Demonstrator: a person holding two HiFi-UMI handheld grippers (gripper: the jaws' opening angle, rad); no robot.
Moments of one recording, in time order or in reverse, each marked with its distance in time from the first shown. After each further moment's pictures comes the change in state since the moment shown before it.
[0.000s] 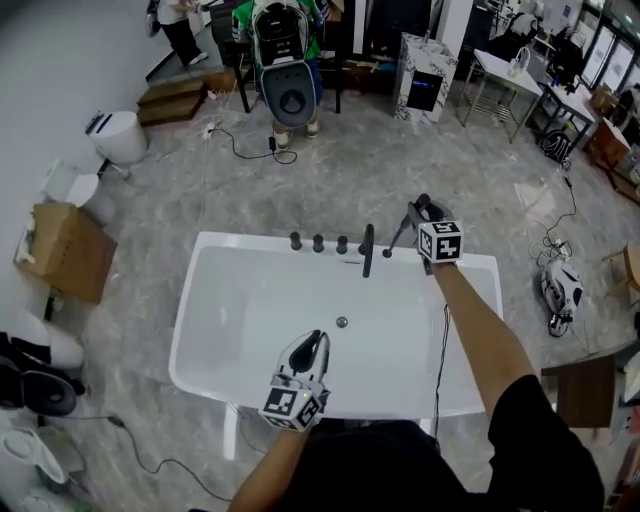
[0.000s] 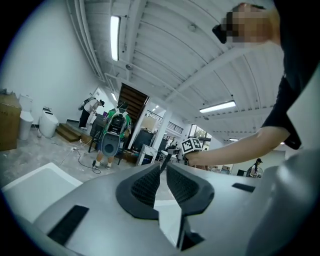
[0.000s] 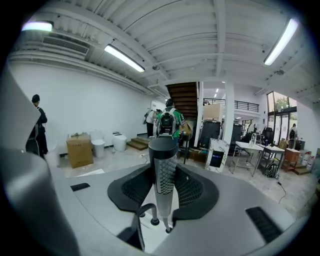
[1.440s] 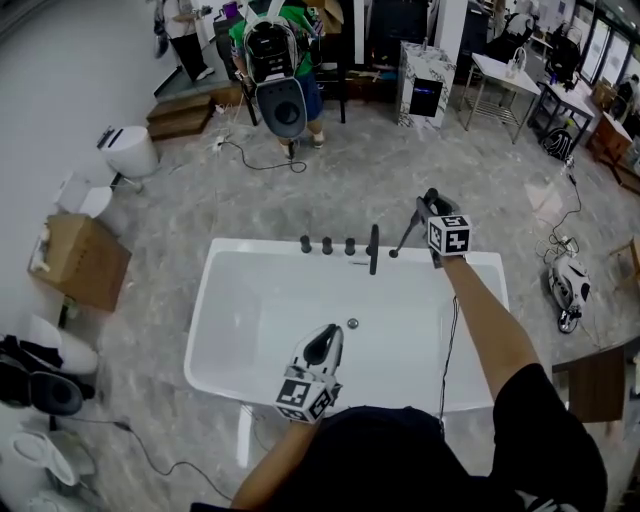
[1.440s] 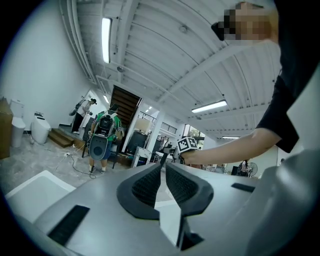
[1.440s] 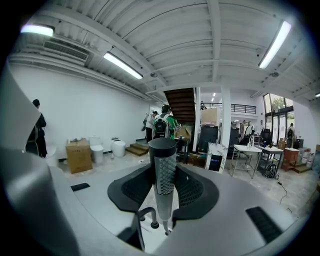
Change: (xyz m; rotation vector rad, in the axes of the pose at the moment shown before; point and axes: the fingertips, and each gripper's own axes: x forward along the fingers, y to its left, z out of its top) left arm -0.011 -0.043 0.007 0.059 -0.009 -0.064; right arm -0.041 -0.017 0.020 0.021 -0.067 -0.009
